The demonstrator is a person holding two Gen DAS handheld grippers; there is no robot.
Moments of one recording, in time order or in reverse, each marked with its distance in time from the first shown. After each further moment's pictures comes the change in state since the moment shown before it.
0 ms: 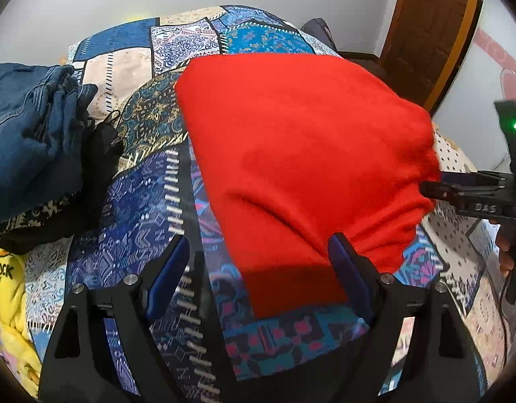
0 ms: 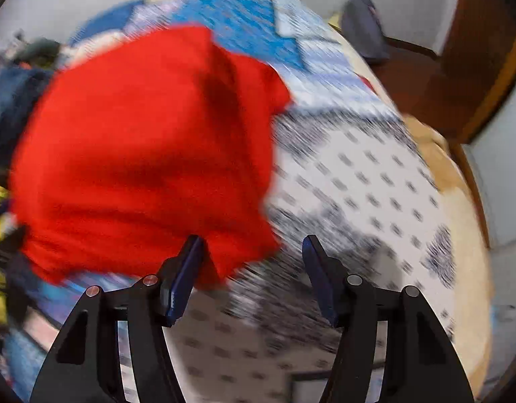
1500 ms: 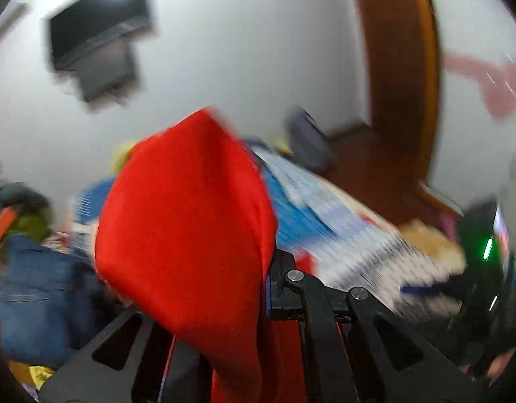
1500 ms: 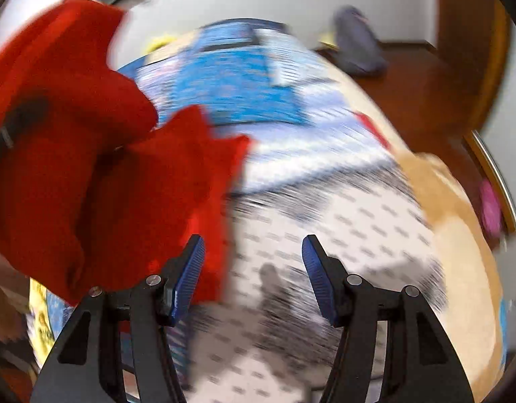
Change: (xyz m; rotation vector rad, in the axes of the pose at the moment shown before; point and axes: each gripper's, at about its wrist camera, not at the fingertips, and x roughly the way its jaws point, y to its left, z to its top) left arm -0.045 -0.127 0.129 0.227 -0.346 0.060; right arm -0.047 -0.021 0.026 0.200 -0.142 0.141
